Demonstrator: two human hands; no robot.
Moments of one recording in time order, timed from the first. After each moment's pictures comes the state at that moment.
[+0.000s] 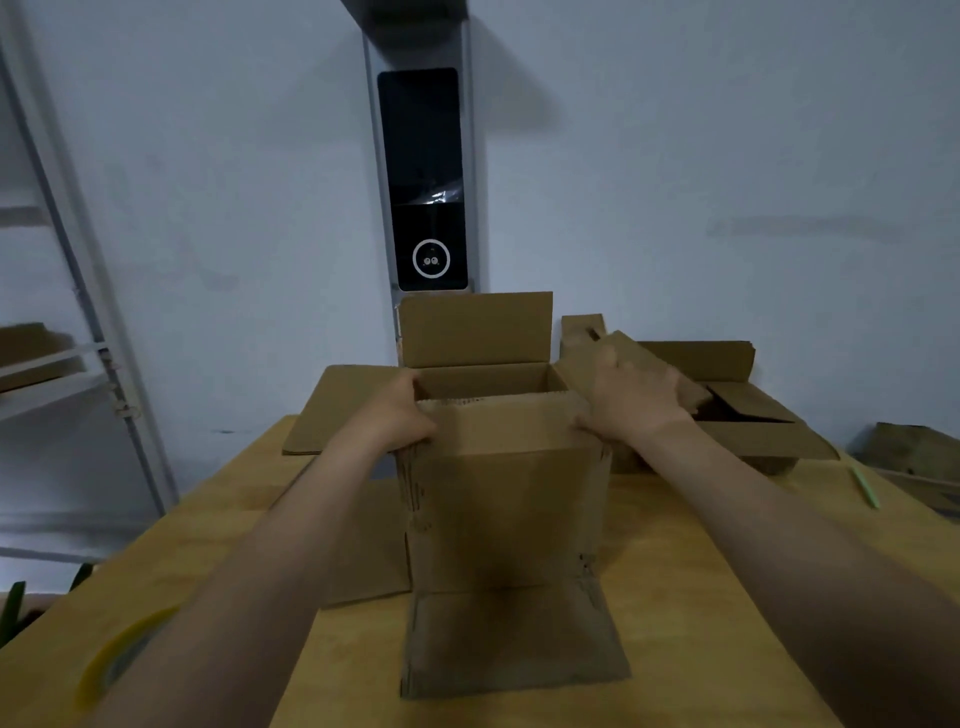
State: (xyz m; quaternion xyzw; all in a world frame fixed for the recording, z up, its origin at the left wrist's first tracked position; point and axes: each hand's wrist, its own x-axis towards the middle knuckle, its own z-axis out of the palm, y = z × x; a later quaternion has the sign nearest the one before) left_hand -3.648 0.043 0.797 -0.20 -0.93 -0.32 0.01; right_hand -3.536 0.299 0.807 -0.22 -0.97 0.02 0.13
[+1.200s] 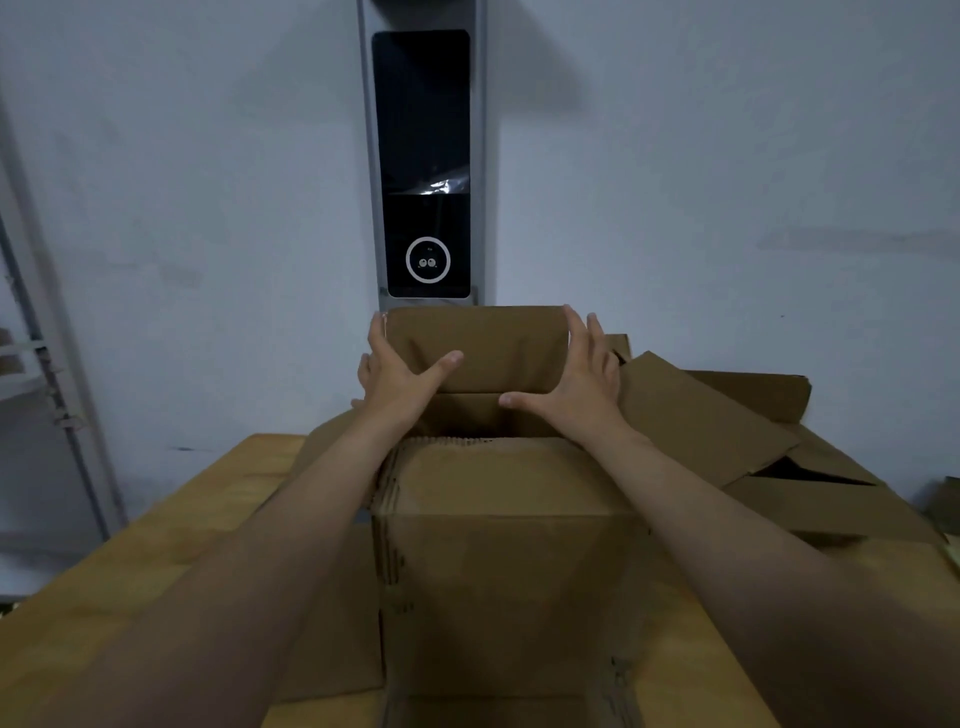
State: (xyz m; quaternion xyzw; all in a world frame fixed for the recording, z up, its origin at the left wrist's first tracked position) left_hand -3.800 0.118 0.785 -0.14 -0.81 -0.55 0.17; right_hand -3.719 0.327 0.782 -0.08 -0.90 0.27 0.35
